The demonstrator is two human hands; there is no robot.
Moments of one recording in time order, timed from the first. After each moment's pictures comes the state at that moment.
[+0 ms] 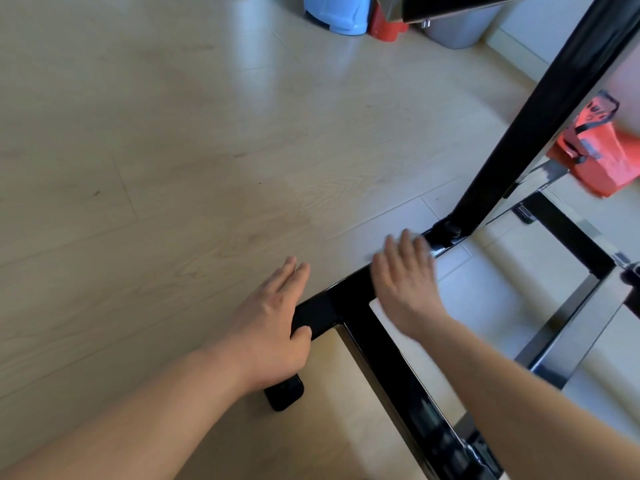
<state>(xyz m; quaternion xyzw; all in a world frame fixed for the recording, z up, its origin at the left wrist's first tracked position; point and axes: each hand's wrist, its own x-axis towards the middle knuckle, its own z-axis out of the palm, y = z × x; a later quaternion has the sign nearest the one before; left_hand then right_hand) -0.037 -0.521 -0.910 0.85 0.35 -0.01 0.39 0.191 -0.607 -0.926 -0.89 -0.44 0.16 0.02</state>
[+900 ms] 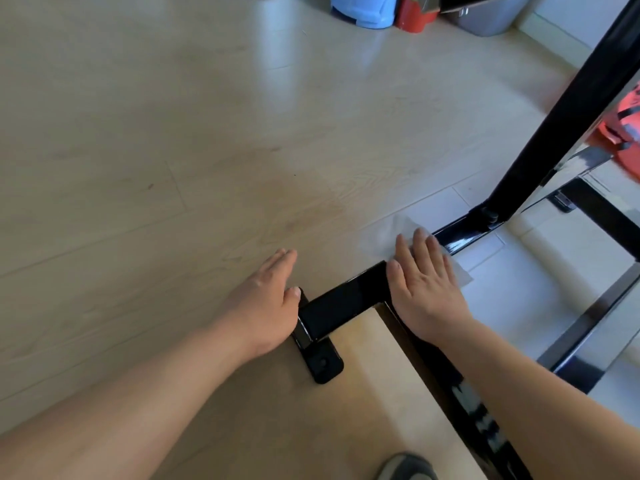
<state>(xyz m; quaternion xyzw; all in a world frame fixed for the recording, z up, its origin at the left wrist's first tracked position) -0.090 -0.500 -0.906 0.82 0.42 -0.01 0.40 0.140 -0.615 -0.917 -0.87 -0.45 0.21 -0.01</state>
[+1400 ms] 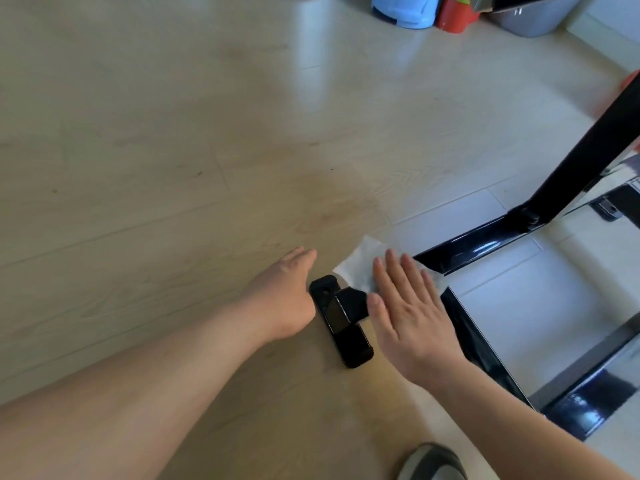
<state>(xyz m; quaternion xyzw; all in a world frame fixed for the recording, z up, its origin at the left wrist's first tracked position) -0.122 -0.498 -0.902 0.81 0.44 -0.05 0.39 0.055 -0.635 -0.925 -0.80 -0.58 0.15 -0.02</state>
